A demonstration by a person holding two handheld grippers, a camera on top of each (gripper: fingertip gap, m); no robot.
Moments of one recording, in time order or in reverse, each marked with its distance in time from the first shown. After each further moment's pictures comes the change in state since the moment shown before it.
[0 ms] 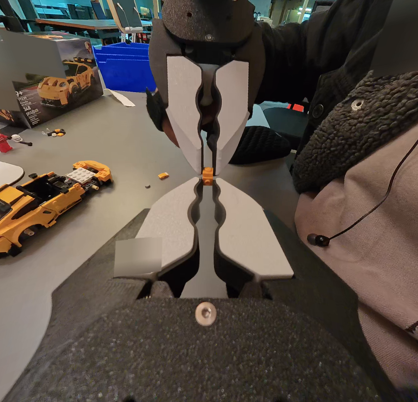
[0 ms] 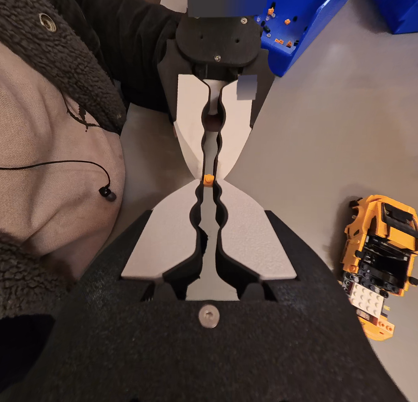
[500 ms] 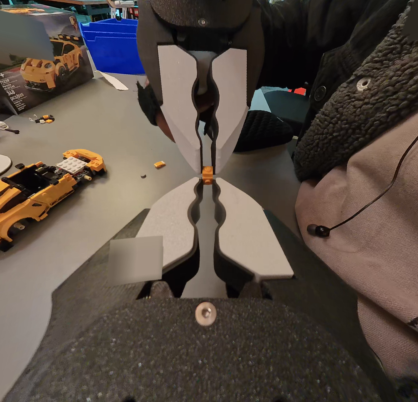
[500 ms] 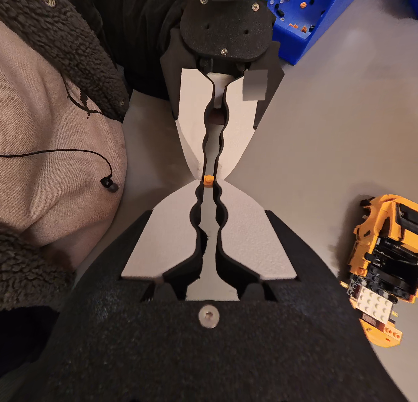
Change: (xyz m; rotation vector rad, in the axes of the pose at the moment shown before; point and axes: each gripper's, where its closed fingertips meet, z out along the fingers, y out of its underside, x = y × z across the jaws) left arm 0.002 0.013 0.005 -0.069 0.010 0.004; right arm -0.003 0.010 0.006 -0.031 -0.037 -0.017
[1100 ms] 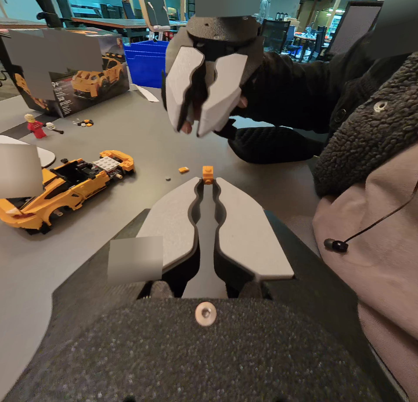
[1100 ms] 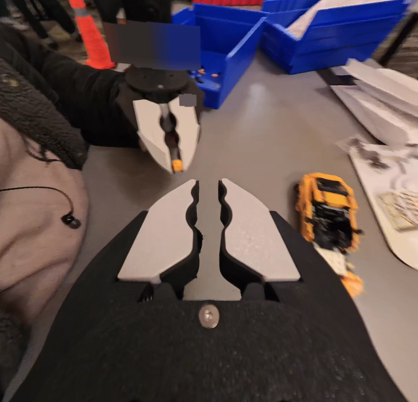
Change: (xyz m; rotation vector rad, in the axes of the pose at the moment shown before) left arm -0.024 -0.007 -0.010 0.072 -0.112 -0.037; right arm 0.048 0.000 -0.041 0.292 0.244 0.131
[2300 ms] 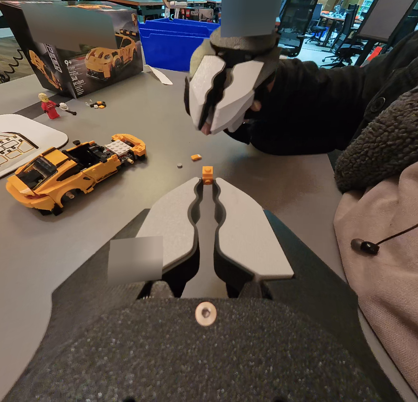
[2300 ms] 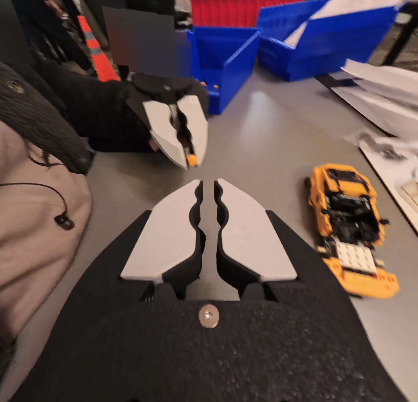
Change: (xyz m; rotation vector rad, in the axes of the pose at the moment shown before) left arm -0.012 0.014 0.004 -0.065 -0.065 -0.014; right arm -0.004 0.015 0.002 0.109 -0.025 0.047
